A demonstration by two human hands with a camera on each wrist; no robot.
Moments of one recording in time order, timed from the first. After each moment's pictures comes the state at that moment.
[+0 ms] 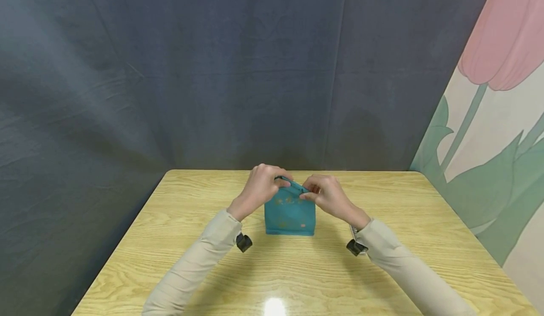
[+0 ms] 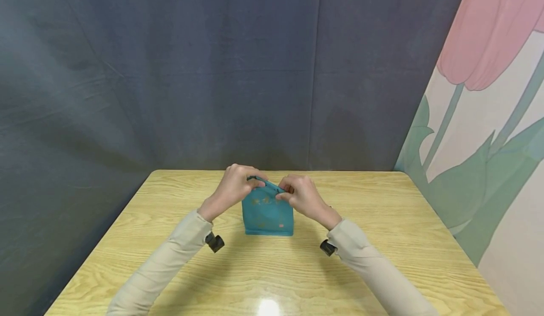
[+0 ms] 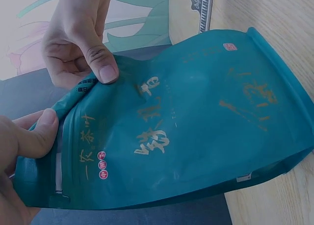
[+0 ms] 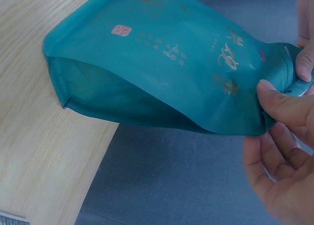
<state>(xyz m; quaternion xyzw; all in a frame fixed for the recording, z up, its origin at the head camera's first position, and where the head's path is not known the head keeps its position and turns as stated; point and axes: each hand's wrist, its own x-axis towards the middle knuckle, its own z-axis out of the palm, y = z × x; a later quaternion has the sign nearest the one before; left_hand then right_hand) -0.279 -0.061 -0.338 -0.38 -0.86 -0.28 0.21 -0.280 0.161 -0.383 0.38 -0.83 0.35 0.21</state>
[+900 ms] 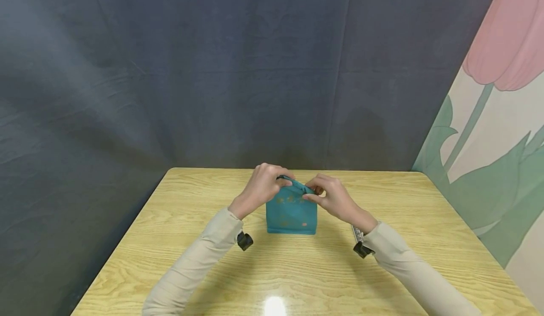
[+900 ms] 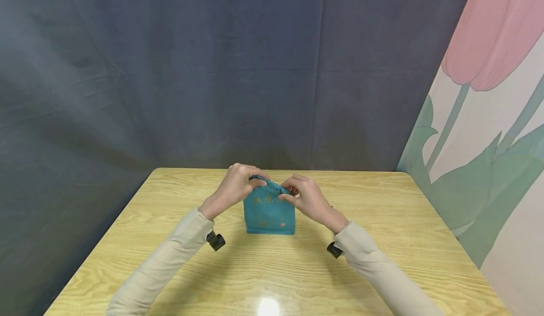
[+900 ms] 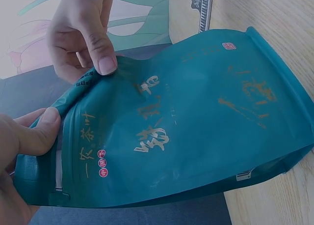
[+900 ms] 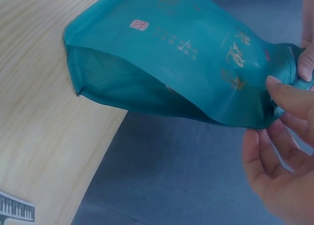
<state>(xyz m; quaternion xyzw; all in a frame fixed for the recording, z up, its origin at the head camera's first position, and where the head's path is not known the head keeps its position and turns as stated) -0.282 -0.065 -0.339 -0.39 -0.86 -0.27 0.21 -0.276 0.163 -0.387 0.38 -0.83 0.34 0.21</state>
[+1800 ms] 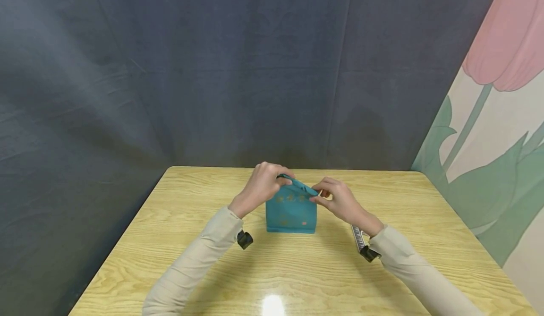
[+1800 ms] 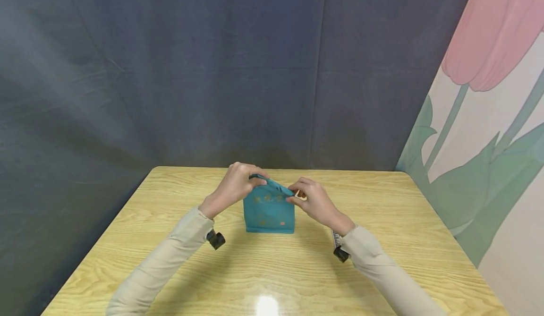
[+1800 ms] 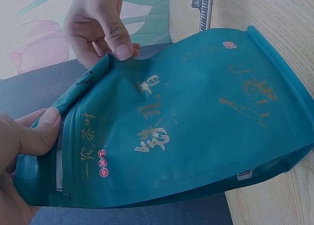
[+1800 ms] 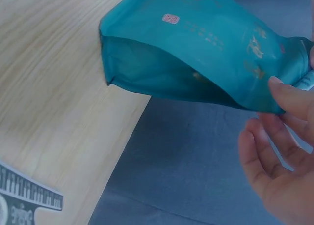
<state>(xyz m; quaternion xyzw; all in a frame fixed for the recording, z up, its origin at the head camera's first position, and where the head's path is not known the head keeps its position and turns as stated) -0.283 -0.065 -0.340 -0.39 -0.86 -0.27 0.20 -0.275 0.182 -0.400 0.35 -0.85 0.32 0.20</state>
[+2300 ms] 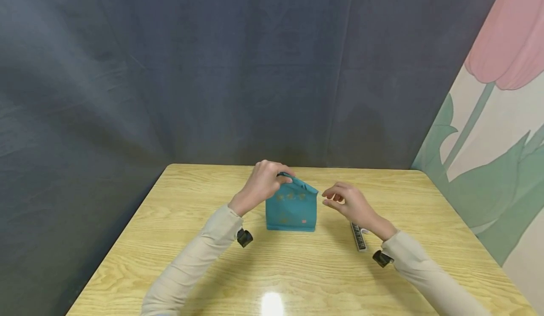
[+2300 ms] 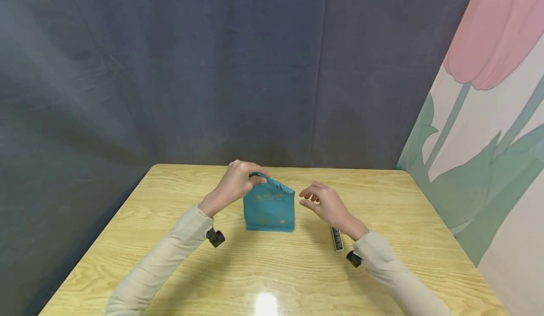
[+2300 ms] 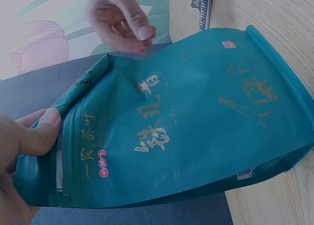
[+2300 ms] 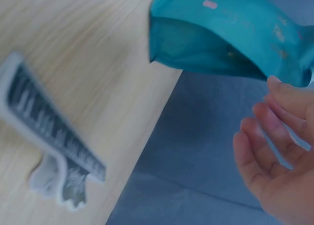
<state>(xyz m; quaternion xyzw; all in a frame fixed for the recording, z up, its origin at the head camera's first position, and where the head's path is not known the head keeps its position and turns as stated) -0.283 -0.063 -0.339 -0.39 -0.85 -0.28 0.20 -0.272 0.214 -0.417 0.34 -0.87 0.30 0.19</state>
